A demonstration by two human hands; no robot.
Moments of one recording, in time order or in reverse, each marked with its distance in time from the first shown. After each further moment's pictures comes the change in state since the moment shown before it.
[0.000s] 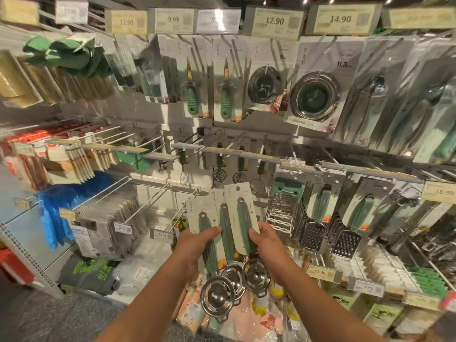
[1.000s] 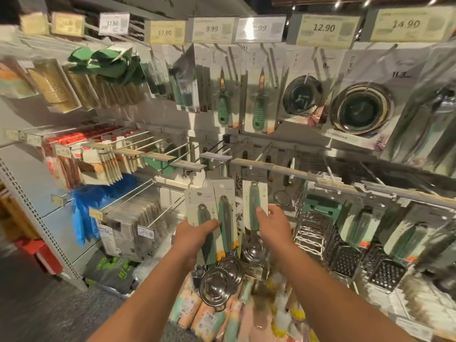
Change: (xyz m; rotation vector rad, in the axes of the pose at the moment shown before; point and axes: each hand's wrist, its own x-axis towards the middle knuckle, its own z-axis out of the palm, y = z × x) left_hand 0.028 0.048 -0.043 0.030 0.149 0.158; right_hand 0.083 -0.048 0.053 -0.289 0.217 -0.089
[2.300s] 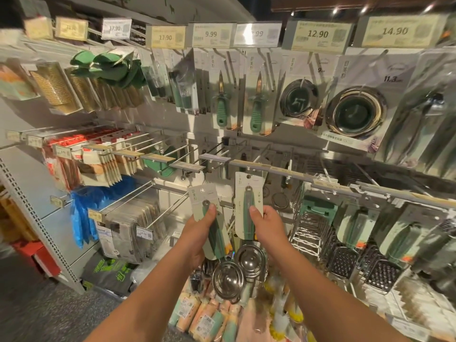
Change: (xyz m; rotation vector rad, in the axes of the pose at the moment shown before) left_hand -0.016 0.015 0.017 -0.177 -0.121 -0.071; right_hand -0.016 -0.006 -0.004 0.072 -0.117 -0.098
